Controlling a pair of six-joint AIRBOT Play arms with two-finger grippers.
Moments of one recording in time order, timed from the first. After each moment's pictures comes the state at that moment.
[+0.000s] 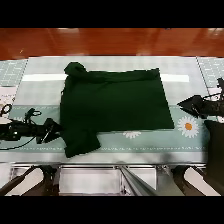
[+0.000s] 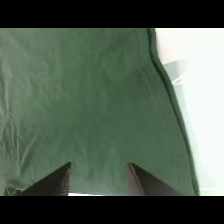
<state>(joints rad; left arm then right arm) 0.44 -1.12 0.43 0.84 -1.19 -1.35 -0.57 -1.07 0.74 -0.76 1.25 1.16</state>
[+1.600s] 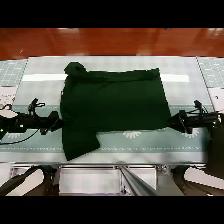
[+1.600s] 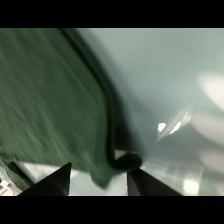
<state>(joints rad) 0.32 -1.13 0.49 0.80 -1.08 -1.33 -0.55 -1.37 0.64 -0.82 1.22 1.21</state>
